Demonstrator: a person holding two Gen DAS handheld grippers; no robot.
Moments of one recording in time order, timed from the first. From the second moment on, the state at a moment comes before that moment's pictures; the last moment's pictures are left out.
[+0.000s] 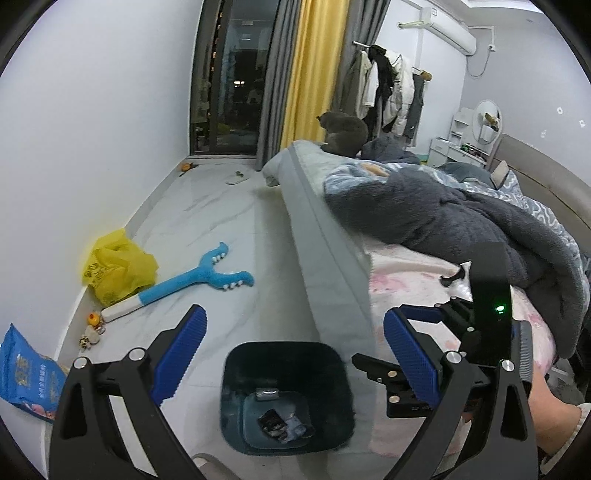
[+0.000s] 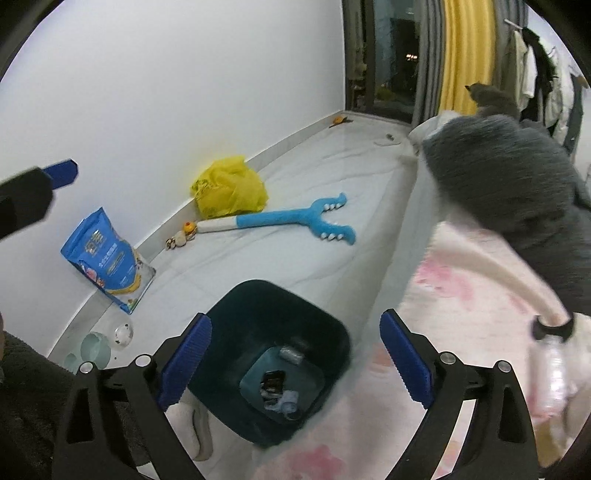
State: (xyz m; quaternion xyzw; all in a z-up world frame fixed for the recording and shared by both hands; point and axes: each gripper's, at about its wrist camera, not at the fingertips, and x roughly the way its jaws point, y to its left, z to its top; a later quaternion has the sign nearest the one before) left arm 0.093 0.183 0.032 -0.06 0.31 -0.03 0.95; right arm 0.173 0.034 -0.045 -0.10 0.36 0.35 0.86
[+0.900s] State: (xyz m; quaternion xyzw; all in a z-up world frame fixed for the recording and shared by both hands) left arm 0.132 0.058 0.018 -0.04 0.33 -0.11 0.94; right arm 0.195 -0.157 -0.018 -0.12 0.34 0.19 0.91
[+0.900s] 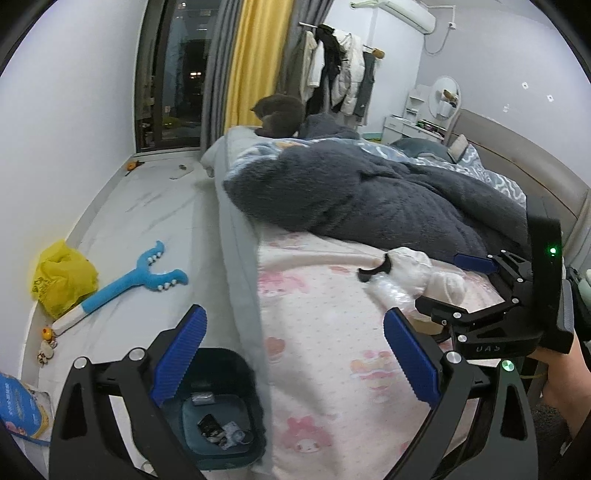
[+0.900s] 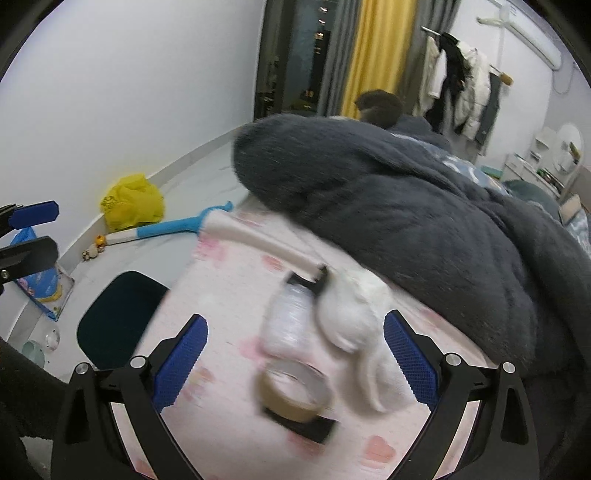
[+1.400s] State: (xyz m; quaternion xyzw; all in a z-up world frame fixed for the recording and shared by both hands) left arm 0.146 -0.013 0.007 -0.04 0.35 -0.17 0.92; right arm 0.220 -0.220 -0.045 -0.09 0.38 0.15 0.91
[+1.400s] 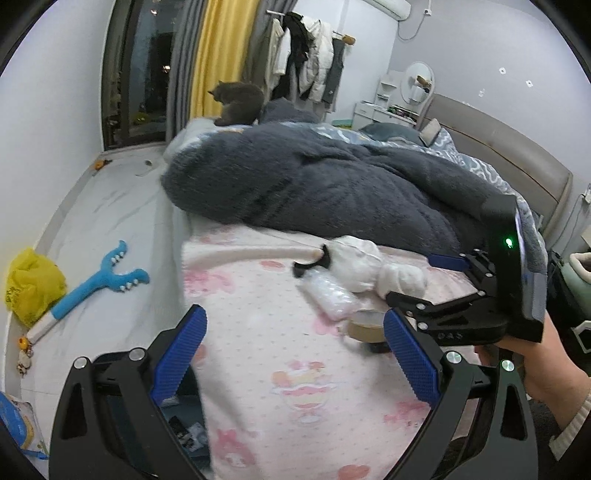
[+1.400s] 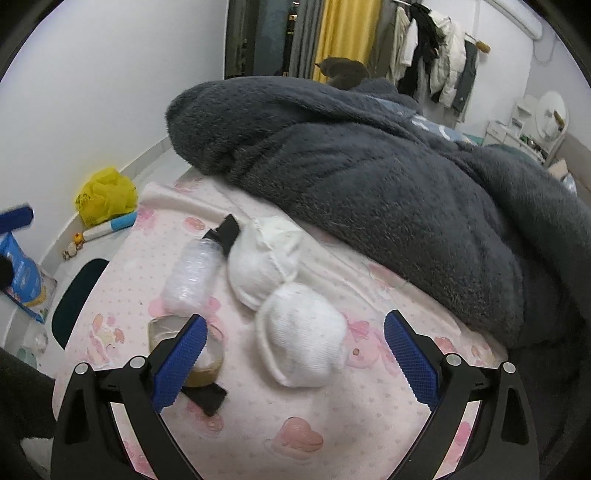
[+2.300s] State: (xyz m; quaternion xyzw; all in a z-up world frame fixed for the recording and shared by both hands) left arm 0.175 -0.090 -0.042 -0.01 0.43 -0.22 0.88; right arm 0.232 -0.269 -0.054 -0.03 0.40 0.18 0.90
